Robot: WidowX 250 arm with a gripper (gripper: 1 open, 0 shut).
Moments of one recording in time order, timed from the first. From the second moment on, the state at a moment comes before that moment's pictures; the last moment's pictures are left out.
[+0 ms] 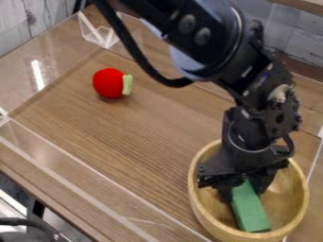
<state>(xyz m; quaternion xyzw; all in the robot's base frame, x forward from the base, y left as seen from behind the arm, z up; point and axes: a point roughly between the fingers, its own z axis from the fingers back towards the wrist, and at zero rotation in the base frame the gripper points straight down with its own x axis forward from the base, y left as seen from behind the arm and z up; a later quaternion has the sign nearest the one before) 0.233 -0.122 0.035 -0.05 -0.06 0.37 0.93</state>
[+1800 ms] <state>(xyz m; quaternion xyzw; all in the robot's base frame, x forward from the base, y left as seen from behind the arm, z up) 0.238 -0.039 0.114 -0.02 -0.12 0.47 0.87</state>
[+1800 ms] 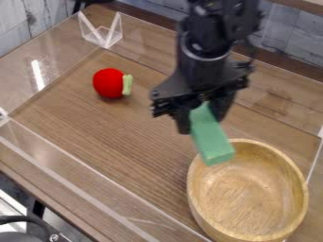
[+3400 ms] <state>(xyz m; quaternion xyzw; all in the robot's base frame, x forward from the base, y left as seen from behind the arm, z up) 0.207 0.035 0.101 0.14 -0.12 0.55 0.81</state>
